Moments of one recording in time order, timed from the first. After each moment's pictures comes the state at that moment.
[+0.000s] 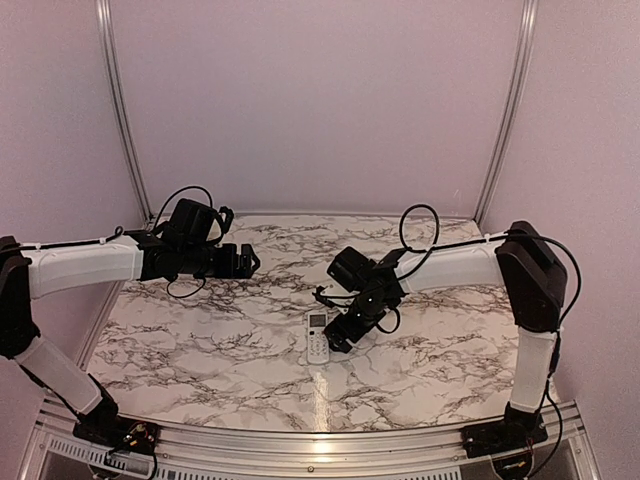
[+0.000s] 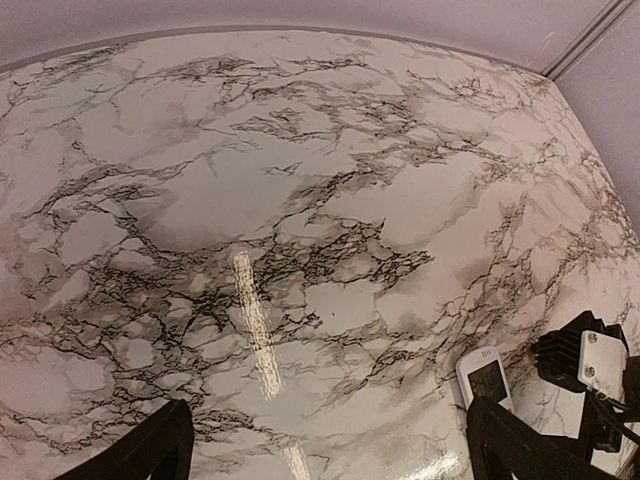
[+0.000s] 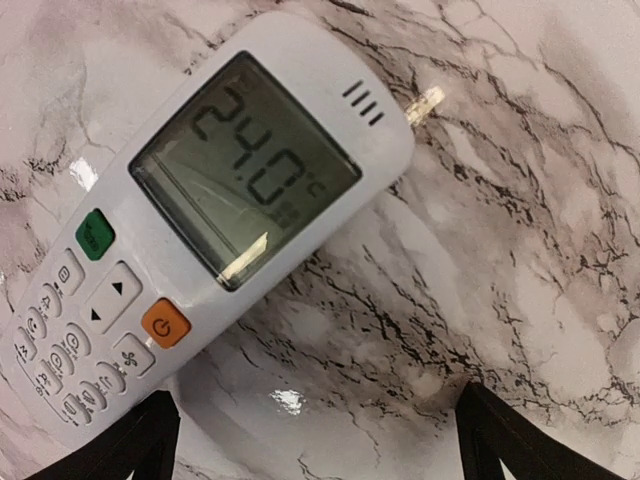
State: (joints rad) left arm -0.60 1.51 1.01 -0.20 -0.03 -0.43; right arm 0.86 1.97 1.31 -0.62 -0.04 0.04
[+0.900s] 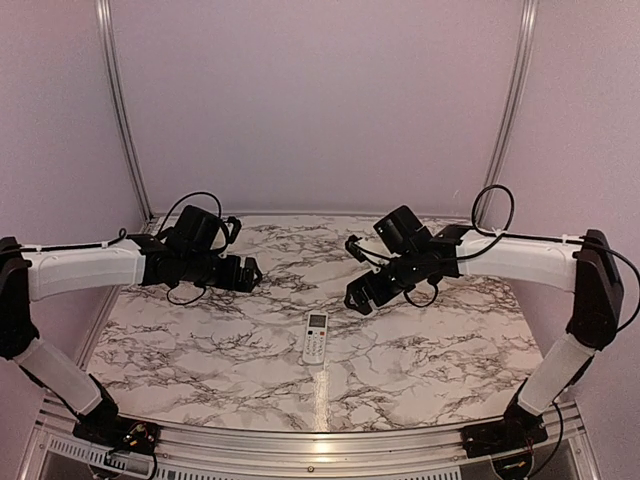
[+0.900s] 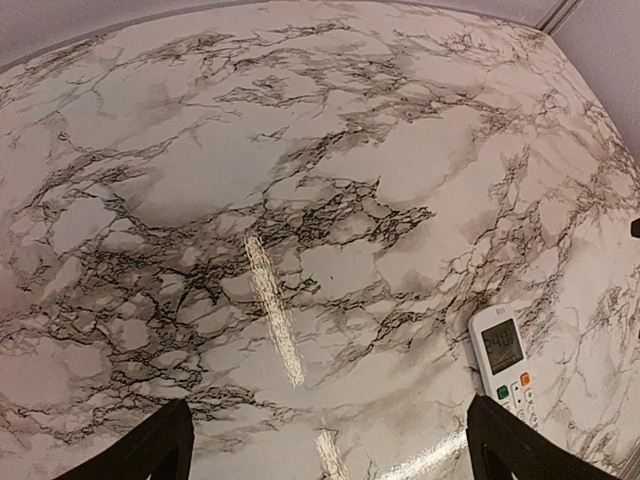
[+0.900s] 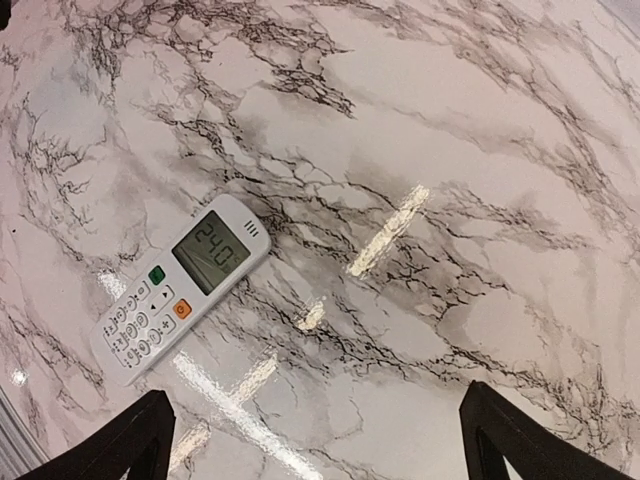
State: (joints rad) left arm -0.63 1.50 1.01 -0.25 -0.01 -0.36; right arm 0.76 1.66 1.21 -0.53 -0.08 0.07
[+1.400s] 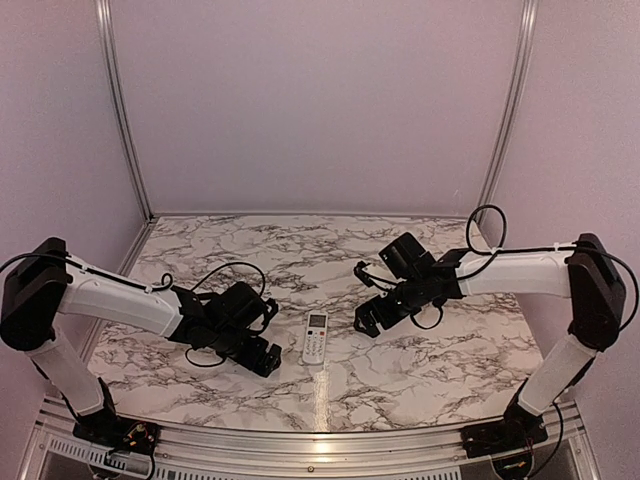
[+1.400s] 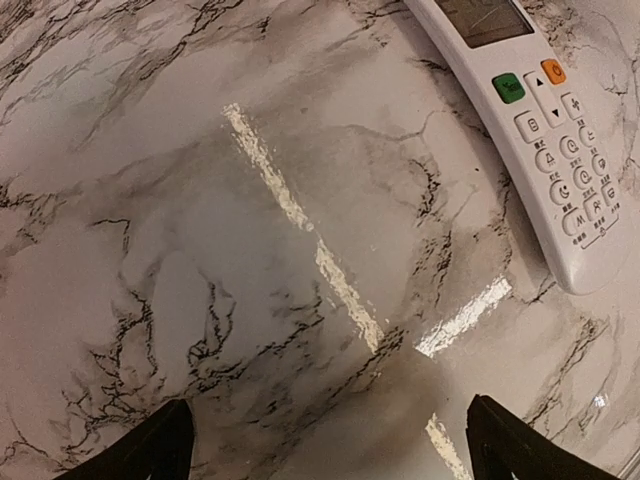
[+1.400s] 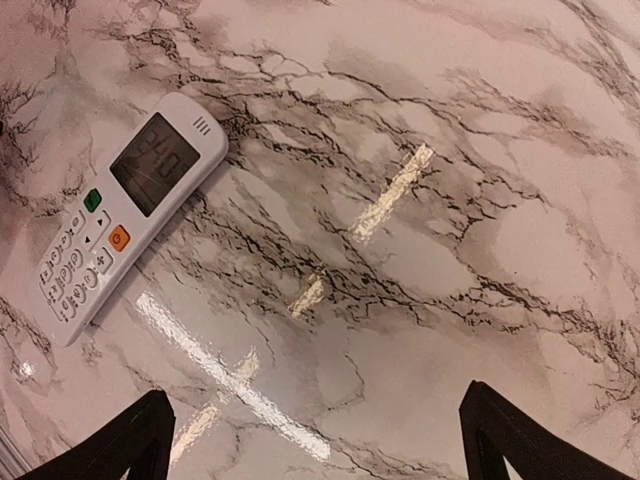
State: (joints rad) left arm -0.97 1.64 0.82 -0.27 -0.08 -0.41; right arm 0.73 1.63 1.01 -0.43 -0.08 0.10
